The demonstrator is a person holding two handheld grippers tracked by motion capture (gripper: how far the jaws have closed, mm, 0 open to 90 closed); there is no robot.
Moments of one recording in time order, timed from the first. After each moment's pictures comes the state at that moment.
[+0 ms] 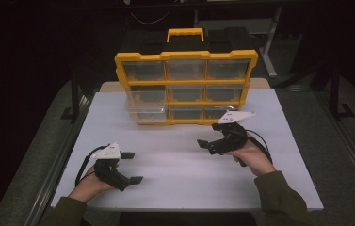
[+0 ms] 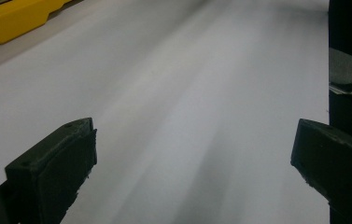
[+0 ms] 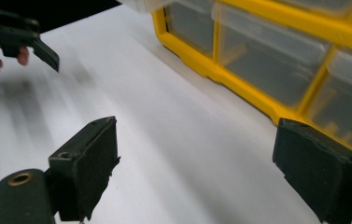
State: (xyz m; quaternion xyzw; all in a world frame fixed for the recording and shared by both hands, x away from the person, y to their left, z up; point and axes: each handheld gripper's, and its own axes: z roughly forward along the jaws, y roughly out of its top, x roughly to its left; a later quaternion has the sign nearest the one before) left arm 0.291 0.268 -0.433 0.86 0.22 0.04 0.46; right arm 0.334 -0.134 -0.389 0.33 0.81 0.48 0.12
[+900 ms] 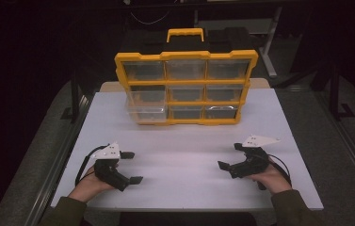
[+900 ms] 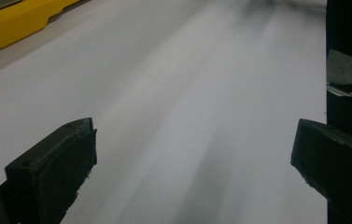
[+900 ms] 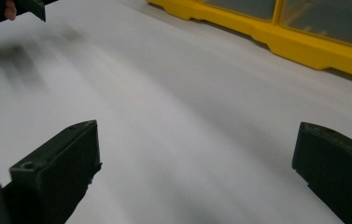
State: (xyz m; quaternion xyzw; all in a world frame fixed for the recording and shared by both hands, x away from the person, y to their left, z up) left arm 0.290 0.268 -0.432 0.86 0.22 0.04 0.46; right arm 0.291 -0.191 -0.440 0.36 0.79 0.48 0.10
